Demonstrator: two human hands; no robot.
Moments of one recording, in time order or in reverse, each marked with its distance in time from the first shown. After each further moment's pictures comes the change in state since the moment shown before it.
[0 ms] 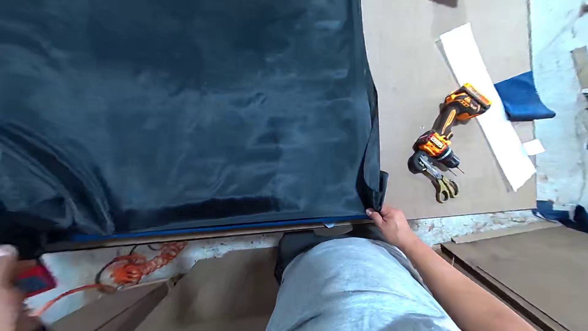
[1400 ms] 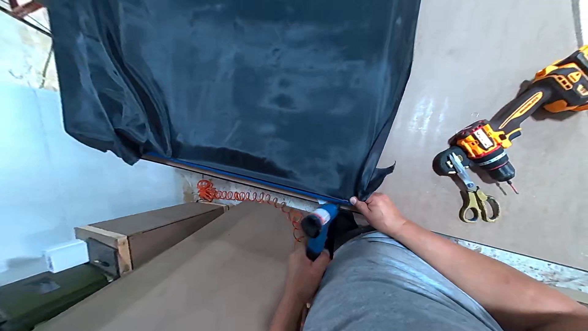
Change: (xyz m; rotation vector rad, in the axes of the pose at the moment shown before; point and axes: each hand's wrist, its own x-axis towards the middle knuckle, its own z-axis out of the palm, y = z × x) left_hand -0.373 0.019 0.187 0.001 -0.647 -0.100; right_hand 0.053 0.042 -0.019 0.067 -0.393 -0.481
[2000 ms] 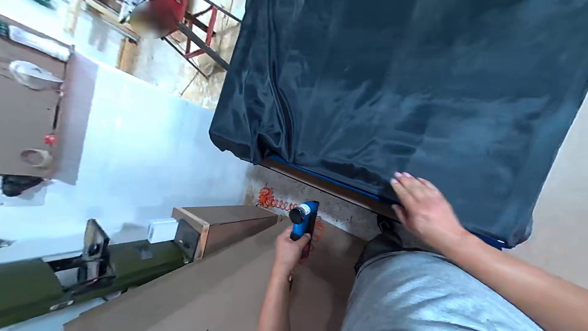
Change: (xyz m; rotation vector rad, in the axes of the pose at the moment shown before) left_hand 0.130 -0.176 -0.294 -0.127 0.314 -0.020; right_hand 0.127 -0.184 0.116 -0.555 0.212 -0.489
